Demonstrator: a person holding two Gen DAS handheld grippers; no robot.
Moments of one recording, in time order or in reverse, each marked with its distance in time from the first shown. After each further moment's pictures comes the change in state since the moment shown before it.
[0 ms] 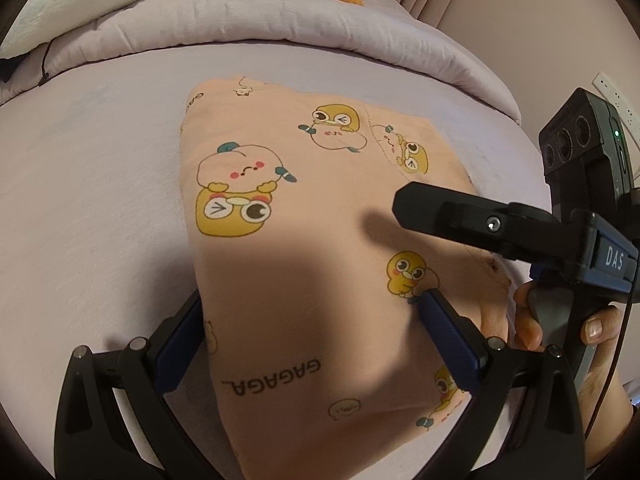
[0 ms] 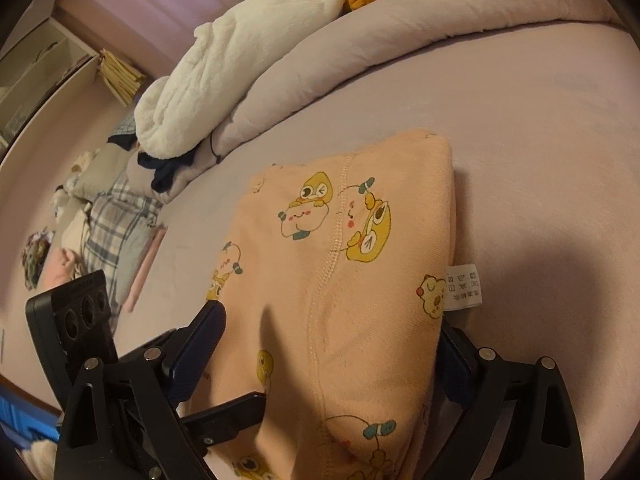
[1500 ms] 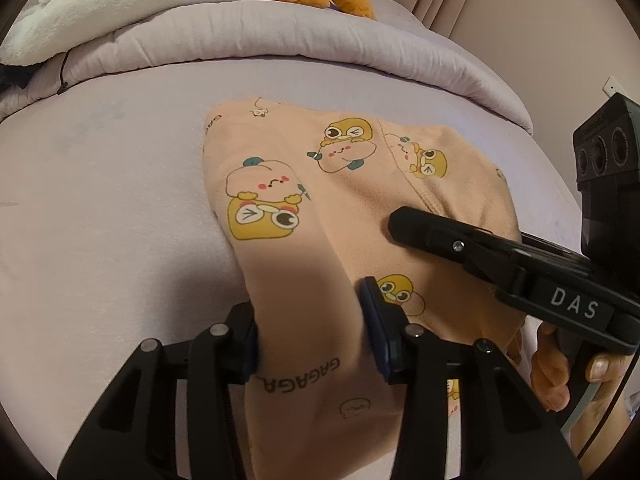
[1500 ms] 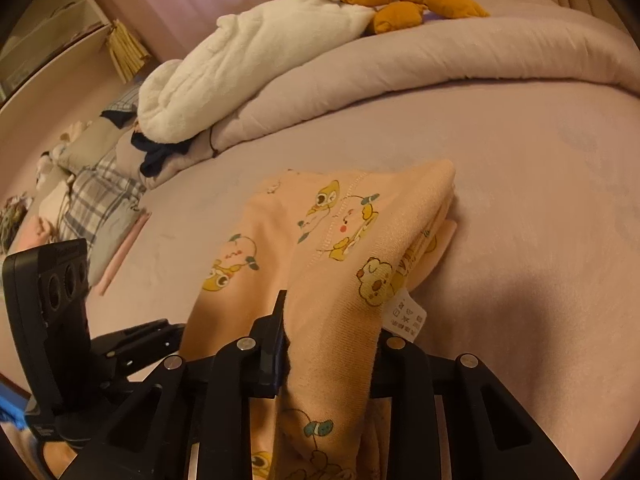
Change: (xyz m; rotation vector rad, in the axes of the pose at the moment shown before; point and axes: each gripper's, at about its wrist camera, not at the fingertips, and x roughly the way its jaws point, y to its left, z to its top) left arm -0.006 -0.001 0.002 -0.009 -0.036 0.066; right arm -0.007 0.027 0.000 -0.138 -0.041 -0.125
